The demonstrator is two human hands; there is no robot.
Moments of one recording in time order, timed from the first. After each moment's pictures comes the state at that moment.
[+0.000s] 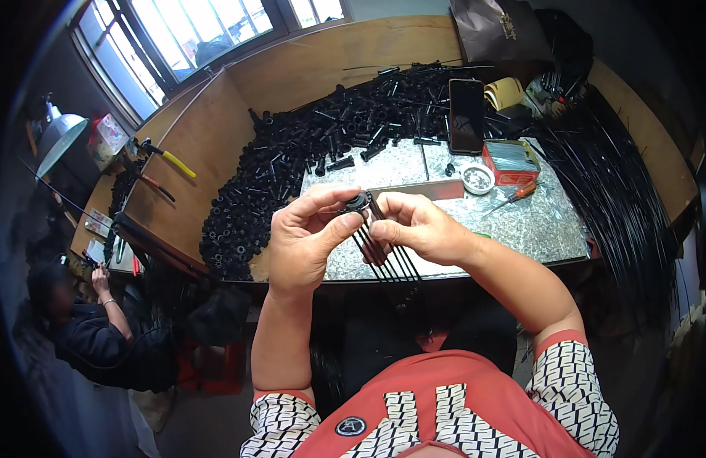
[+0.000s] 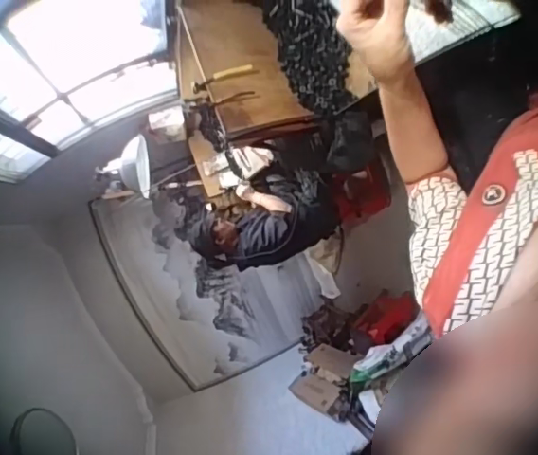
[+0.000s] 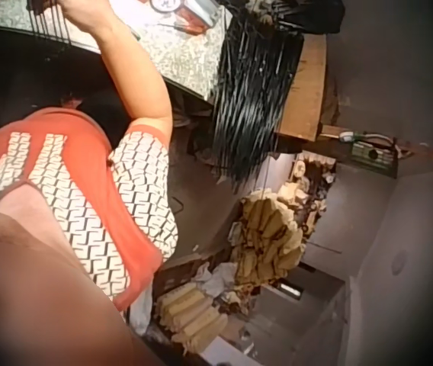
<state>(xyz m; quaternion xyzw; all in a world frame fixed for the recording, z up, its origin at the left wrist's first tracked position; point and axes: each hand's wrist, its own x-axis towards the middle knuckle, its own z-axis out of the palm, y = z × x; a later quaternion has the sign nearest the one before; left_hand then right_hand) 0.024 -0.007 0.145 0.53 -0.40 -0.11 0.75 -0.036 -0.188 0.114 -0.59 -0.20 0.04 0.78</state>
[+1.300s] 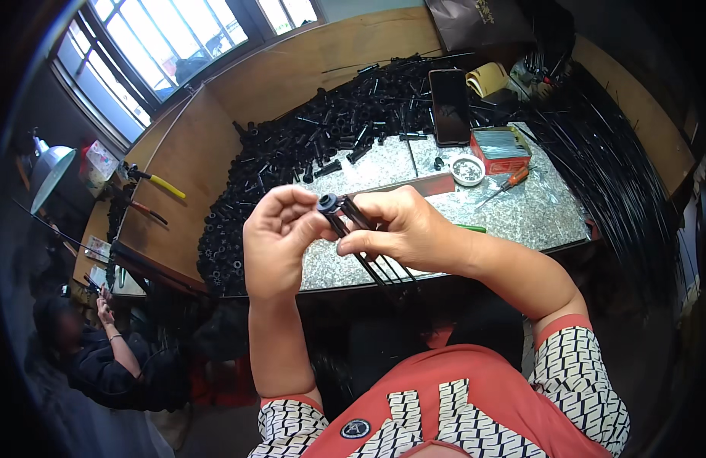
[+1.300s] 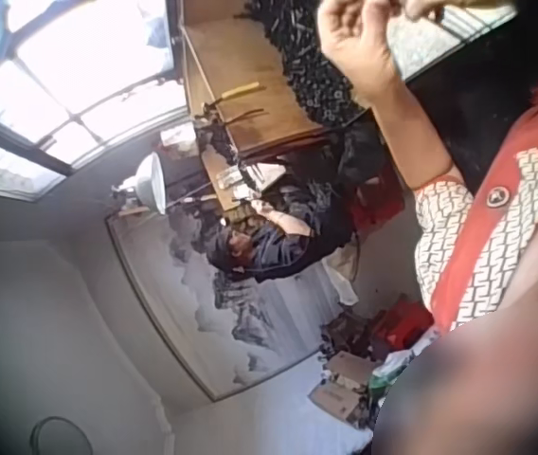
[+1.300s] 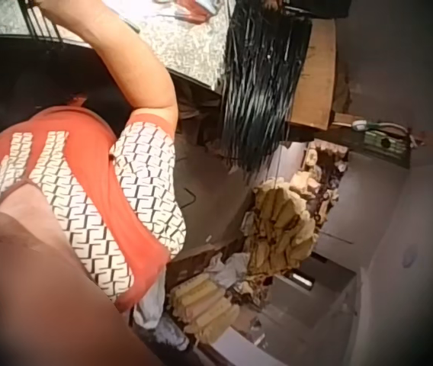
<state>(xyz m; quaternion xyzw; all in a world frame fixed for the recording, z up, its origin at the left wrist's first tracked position) 0.033 -0.006 0.157 0.56 -0.31 -0.12 0.76 -0.046 -0.180 0.143 -0.75 -0.19 -0.09 0.63</state>
